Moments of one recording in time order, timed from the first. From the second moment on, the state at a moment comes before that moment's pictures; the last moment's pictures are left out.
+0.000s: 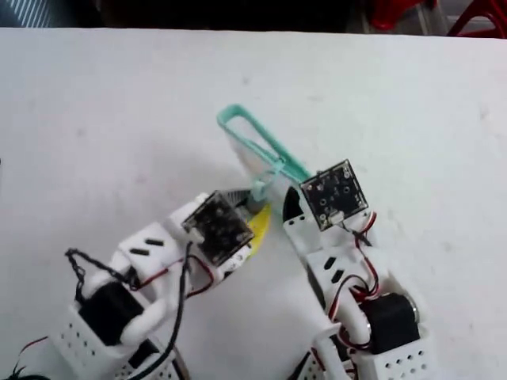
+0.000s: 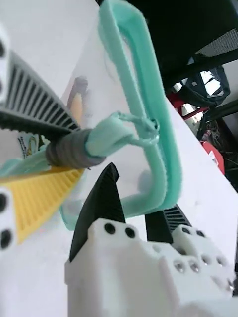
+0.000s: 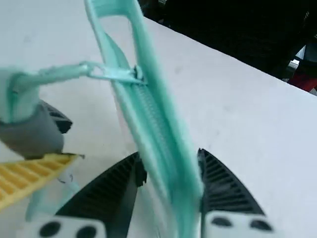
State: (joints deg) left arm 39.4 -70.0 53.2 50.7 -10.4; right arm -23.0 -75.8 51.2 61.0 14.2
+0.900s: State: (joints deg) left arm 41.4 -64.0 43.3 63.6 -1.3; right arm -27.3 -76.0 49.9 58.9 14.2
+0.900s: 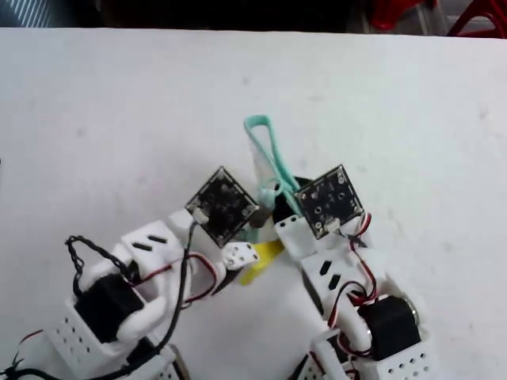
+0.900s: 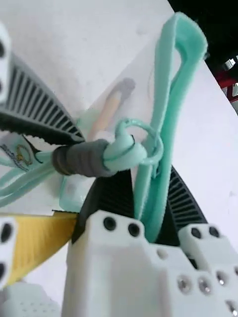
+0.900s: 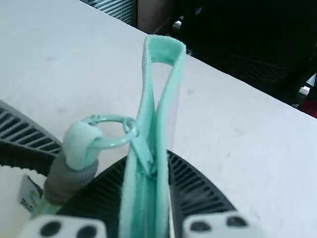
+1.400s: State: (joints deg) left arm 41.6 -64.0 42.9 63.7 -3.6; right arm -26.5 -76.0 49.9 58.9 14.1
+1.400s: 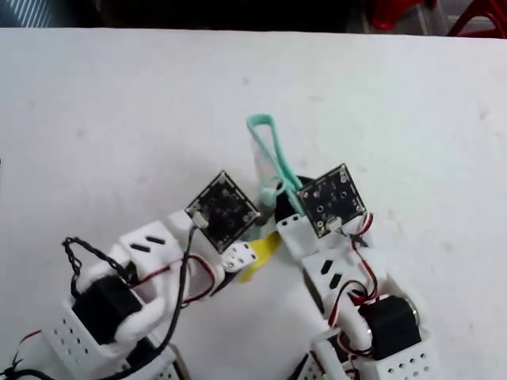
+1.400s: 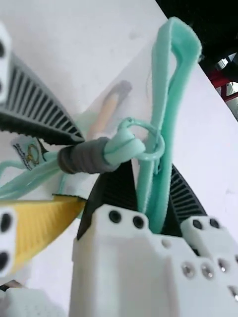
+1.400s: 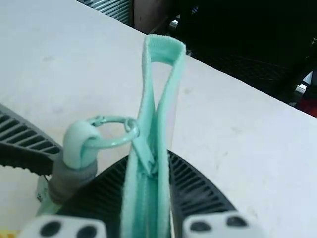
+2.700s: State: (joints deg) left arm 37.8 -75.9 60.1 47.0 -5.6; right arm -20.1 -77.0 51.0 59.3 13.9
